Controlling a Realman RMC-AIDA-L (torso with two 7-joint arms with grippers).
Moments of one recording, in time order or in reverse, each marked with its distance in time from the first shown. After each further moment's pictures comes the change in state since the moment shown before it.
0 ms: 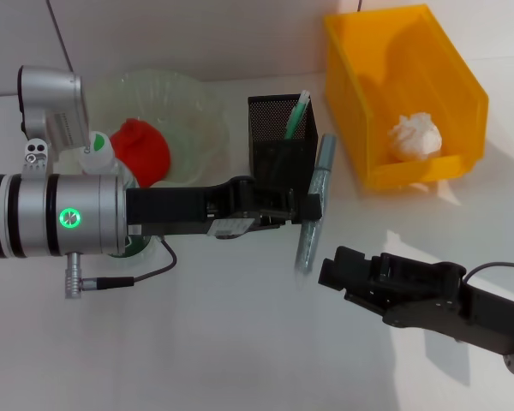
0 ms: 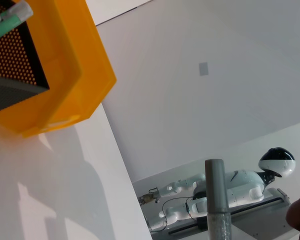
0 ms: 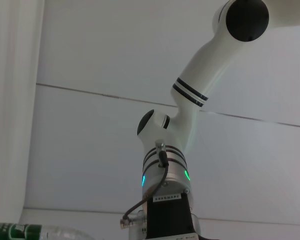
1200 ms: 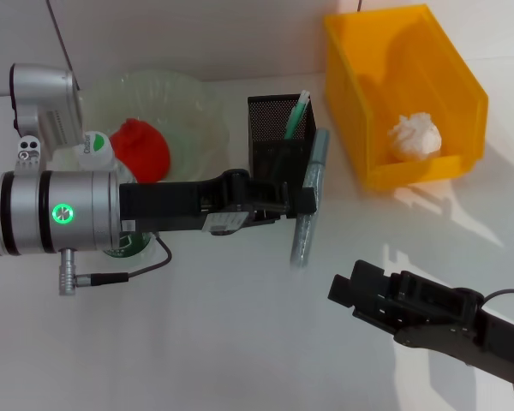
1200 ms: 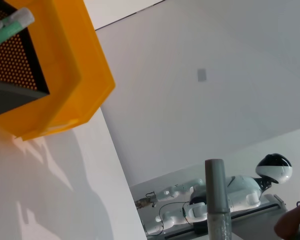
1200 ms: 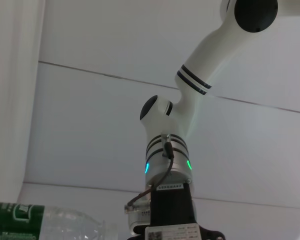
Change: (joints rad) left arm -0.001 0.003 -0.024 -0.003 0.005 0.011 -0.019; right arm -0.055 0.003 0.027 0.063 -0.008 -0.017 -0.108
